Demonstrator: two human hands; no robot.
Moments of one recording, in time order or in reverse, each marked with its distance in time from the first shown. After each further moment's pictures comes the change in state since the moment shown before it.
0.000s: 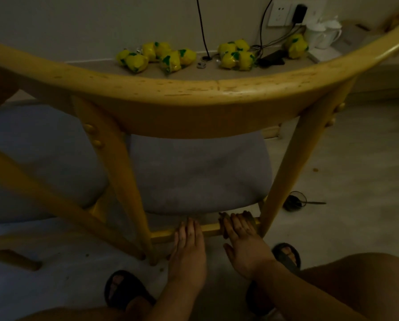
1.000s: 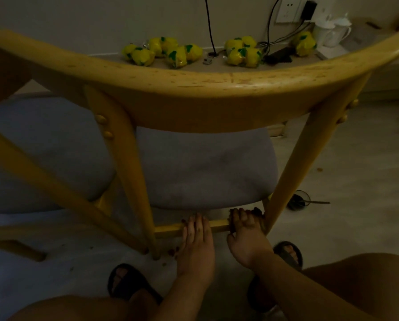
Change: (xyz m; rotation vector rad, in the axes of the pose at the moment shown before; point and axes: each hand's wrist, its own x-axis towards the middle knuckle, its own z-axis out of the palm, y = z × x) left_hand -0.003 0.011 -0.002 -0.039 -0.015 -0.001; right_hand 0.017 -0.012 -0.009 0.091 -0.039 0.145
